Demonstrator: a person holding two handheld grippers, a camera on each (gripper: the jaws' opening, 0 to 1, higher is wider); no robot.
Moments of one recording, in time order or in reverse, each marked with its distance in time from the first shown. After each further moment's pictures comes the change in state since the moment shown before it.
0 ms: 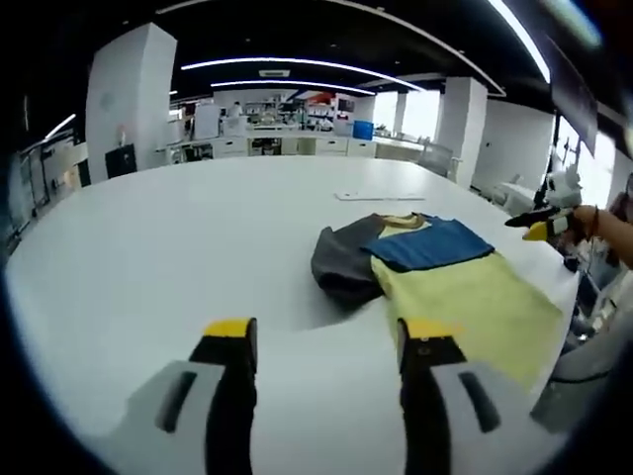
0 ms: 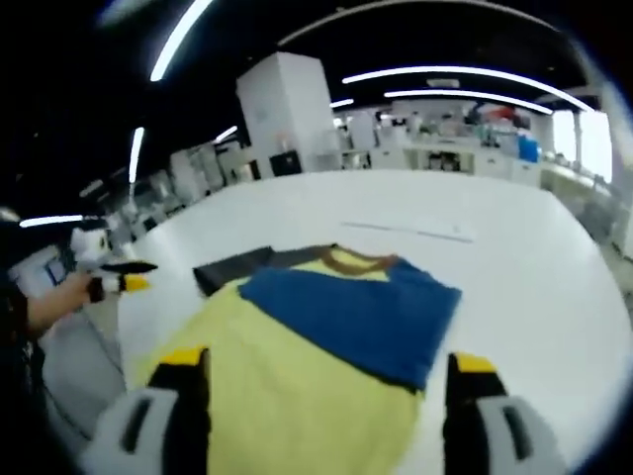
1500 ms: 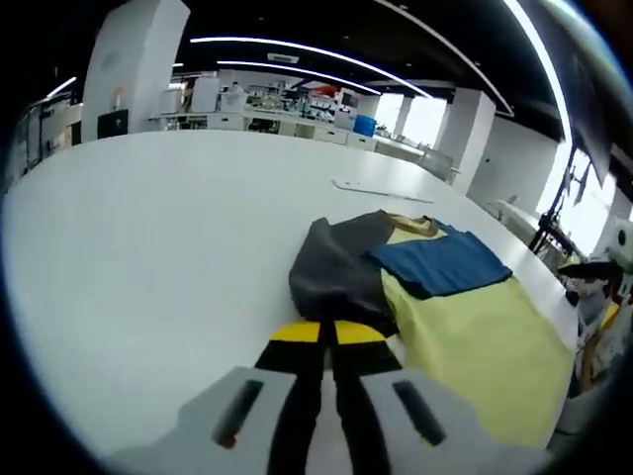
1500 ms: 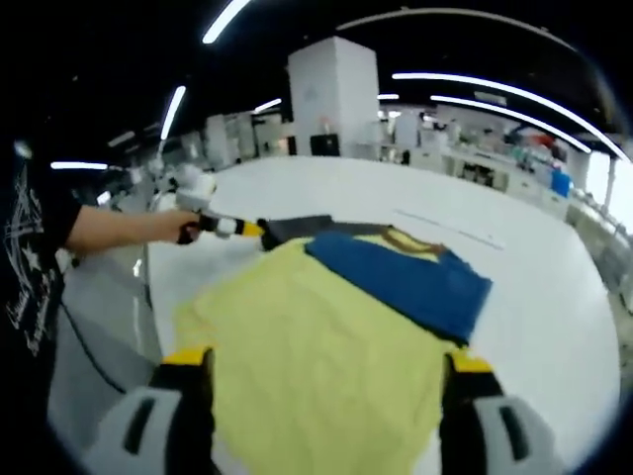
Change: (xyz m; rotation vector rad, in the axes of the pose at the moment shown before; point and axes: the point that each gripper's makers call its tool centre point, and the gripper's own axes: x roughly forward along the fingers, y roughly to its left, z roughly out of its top) left arm 0.099 -0.012 -0.002 -0.162 -0.003 -0.062; right arm -0.035 0.072 -0.046 -0.158 0.070 0.036
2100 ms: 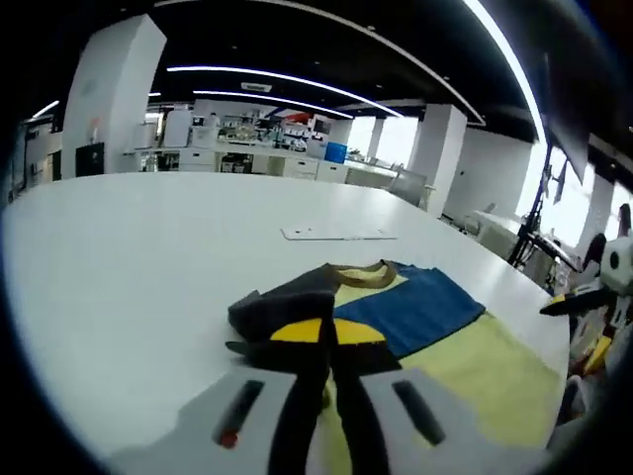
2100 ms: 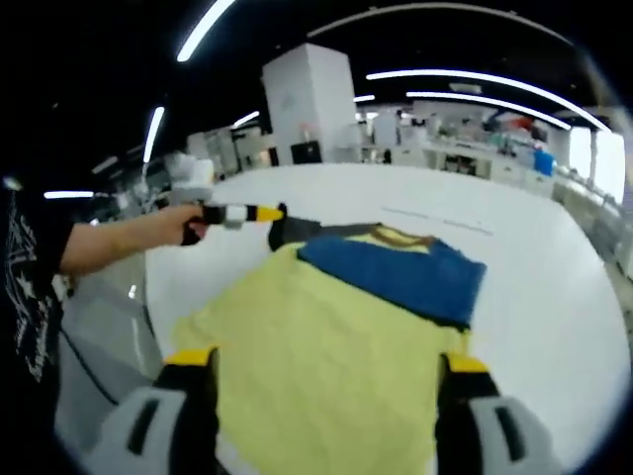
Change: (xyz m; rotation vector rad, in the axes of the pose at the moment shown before) left arm 0.031 -0.081 0.056 0.127 -0.099 -0.113; right arm -0.002 0.002 -0.005 0.094 -0.033 -0.028
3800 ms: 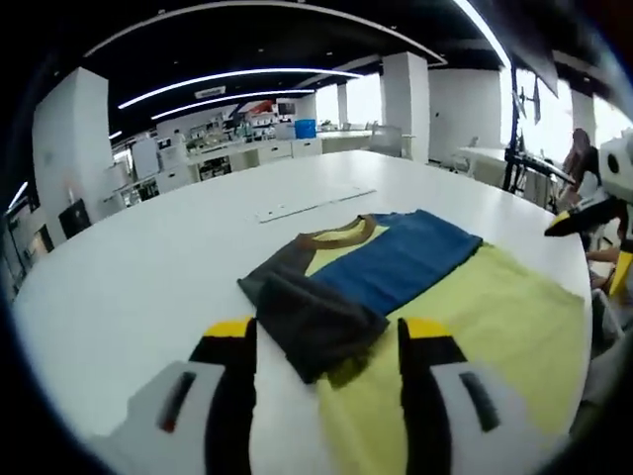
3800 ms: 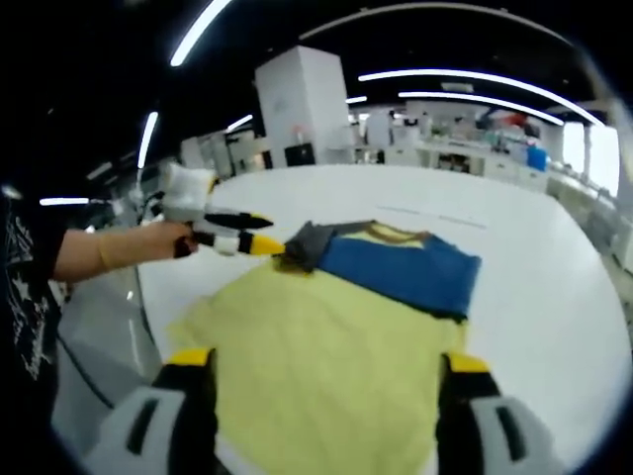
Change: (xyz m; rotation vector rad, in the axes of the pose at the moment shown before) left arm -0.011 -0.006 -0.037 0.252 0.128 0.027; right arm -0.001 -0.007 -0.004 0.030 -0.016 -0.027
